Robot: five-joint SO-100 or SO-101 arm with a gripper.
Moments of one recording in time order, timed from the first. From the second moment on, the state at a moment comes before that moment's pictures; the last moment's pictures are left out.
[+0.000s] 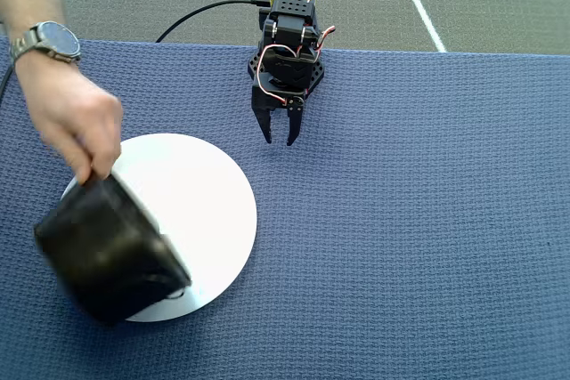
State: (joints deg) arm 2.8 182.5 170.9 79.0 -80.6
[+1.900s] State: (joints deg) arm 1.5 182.6 170.8 78.9 -73.7
